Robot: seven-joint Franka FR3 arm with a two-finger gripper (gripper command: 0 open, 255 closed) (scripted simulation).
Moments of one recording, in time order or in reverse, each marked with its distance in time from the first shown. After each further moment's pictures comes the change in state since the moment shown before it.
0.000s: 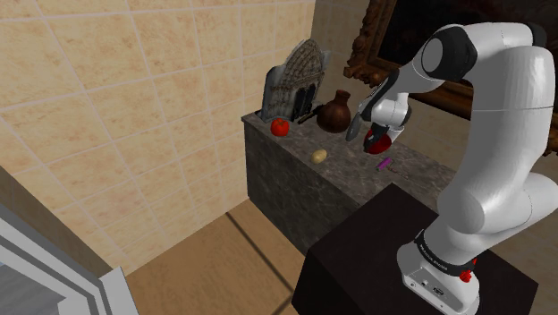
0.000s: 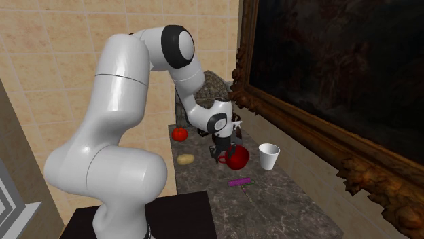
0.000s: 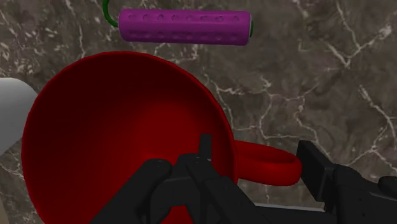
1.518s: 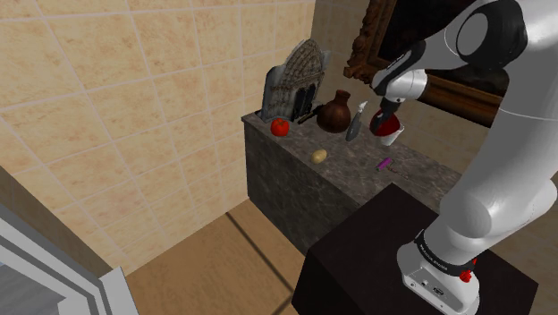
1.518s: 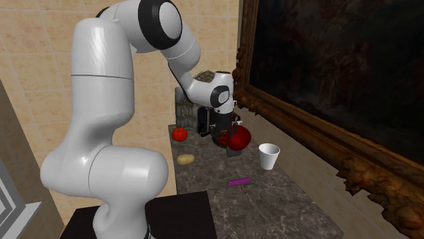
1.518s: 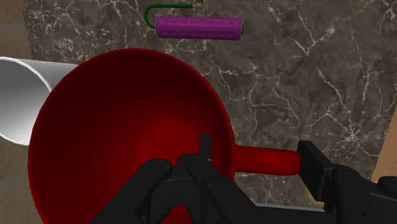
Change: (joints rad) arm 0.093 -0.258 -0.123 -0.021 -0.166 -0.228 0.120
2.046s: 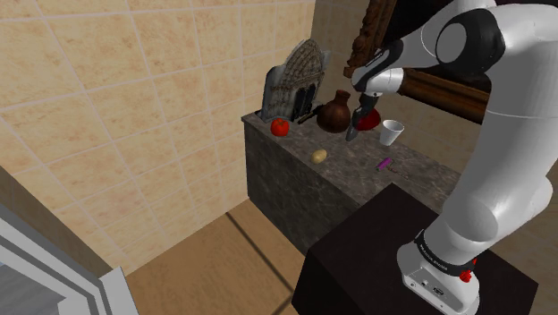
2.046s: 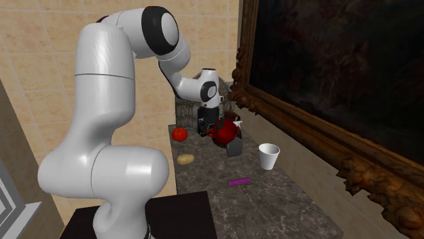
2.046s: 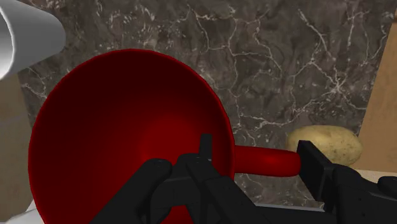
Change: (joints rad) arm 0.087 0.087 0.046 0.144 -0.004 -0.057 0.150
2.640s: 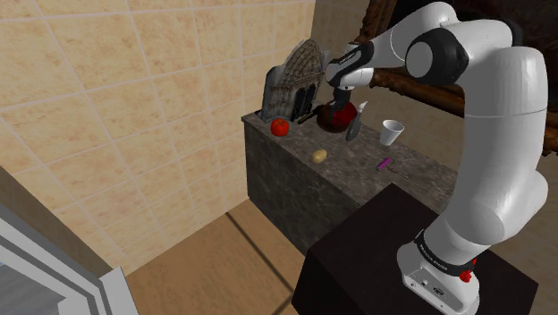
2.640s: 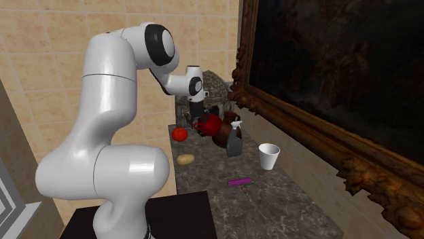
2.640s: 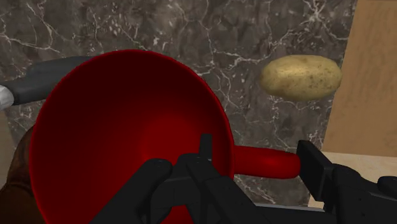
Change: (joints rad) arm 0.087 0.163 0.048 0.270 0.001 -0.108 0.169
